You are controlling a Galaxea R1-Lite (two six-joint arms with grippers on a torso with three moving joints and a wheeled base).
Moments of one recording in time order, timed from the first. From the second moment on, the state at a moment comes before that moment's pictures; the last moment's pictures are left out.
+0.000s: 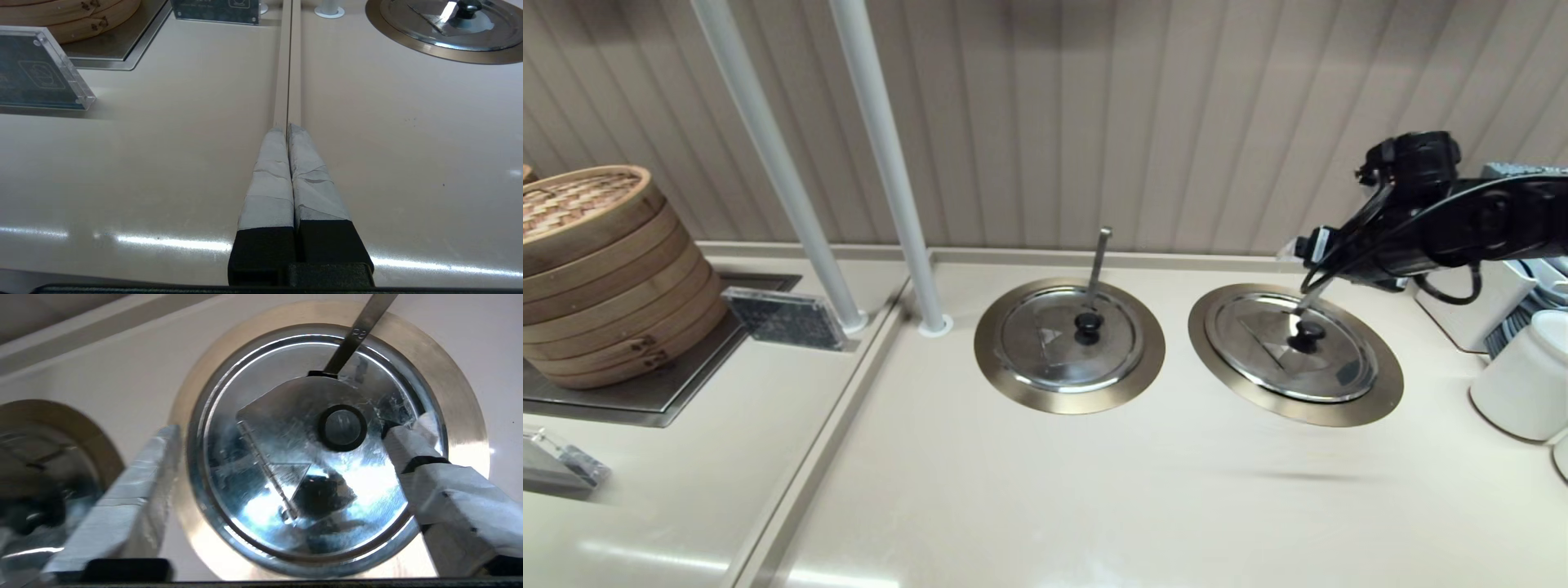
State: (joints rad) left arm 0.00 0.00 0.00 0.00 0.00 0.01; right arm 0.01 1.97 -1.63 0.22 -0.12 0.35
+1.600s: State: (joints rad) left arm 0.00 0.00 0.00 0.00 0.00 0.01; right arm 0.00 0.01 -0.09 0.19 -0.01 -0.14
